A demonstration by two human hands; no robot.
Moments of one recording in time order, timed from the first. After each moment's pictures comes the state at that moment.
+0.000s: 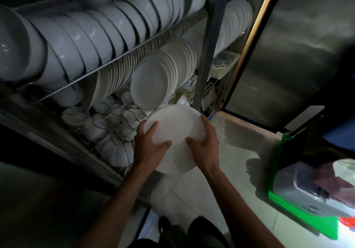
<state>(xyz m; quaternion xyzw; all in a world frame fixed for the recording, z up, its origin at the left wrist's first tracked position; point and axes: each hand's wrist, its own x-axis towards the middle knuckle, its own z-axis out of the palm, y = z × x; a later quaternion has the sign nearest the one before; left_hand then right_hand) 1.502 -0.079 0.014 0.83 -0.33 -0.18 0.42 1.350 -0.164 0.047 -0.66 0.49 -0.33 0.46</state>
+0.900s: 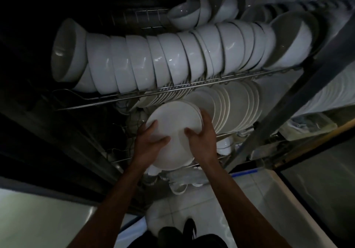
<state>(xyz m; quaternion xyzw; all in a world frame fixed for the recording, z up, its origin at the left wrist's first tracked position) 1.580 -0.139 0.020 0.81 -0.03 -0.07 0.58 1.512 -0.293 0.073 -0.76 0.21 -0.20 0.58</state>
